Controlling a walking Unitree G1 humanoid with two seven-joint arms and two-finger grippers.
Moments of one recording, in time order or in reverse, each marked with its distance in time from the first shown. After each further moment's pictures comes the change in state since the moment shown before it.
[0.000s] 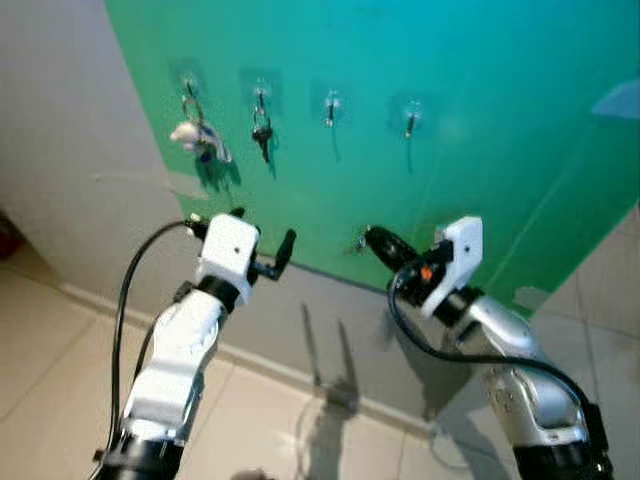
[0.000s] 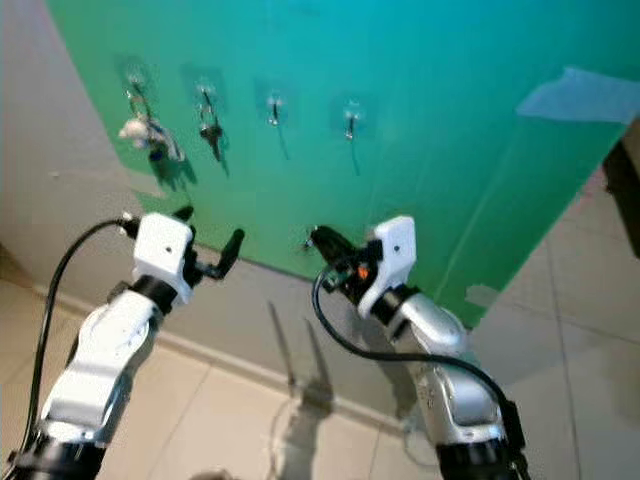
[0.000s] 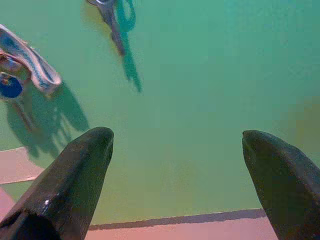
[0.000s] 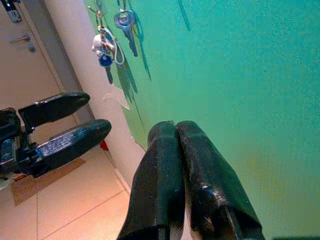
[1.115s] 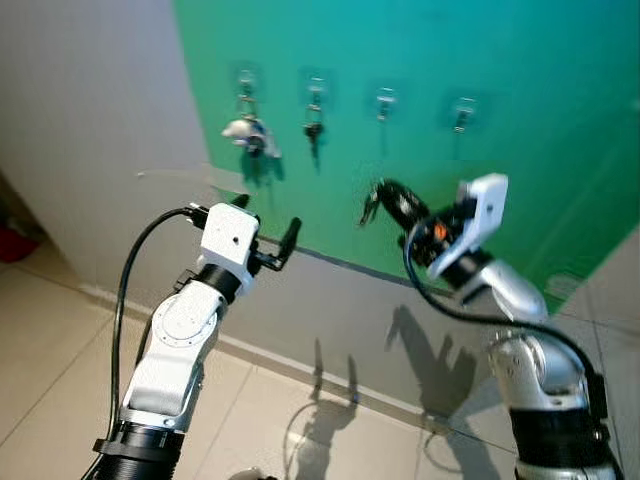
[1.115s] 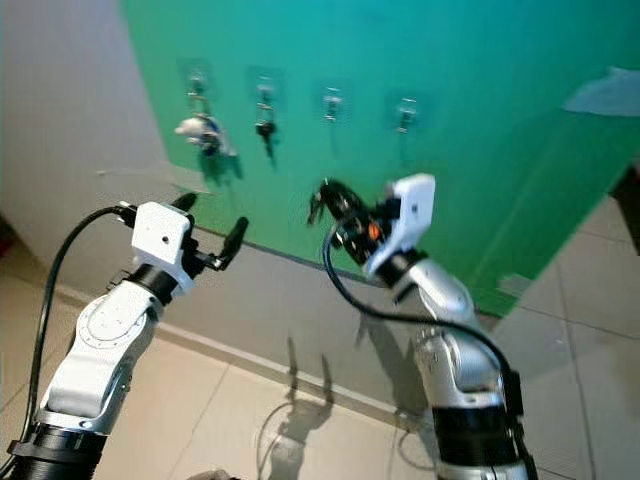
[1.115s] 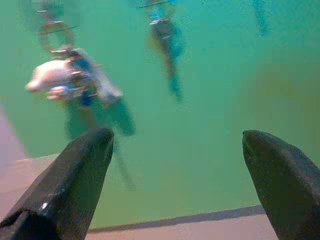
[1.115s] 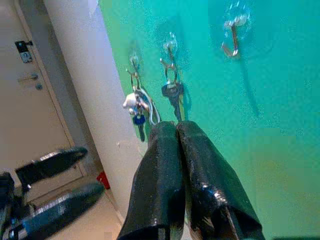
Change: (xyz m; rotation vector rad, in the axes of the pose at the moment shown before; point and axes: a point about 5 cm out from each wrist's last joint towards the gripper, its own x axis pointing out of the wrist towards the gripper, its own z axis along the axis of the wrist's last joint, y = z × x) left arm 0.006 0.000 0.013 -0.030 -0.069 -0.055; right arm 0.018 -0.007 0.043 -0.005 -0.149 -0.018
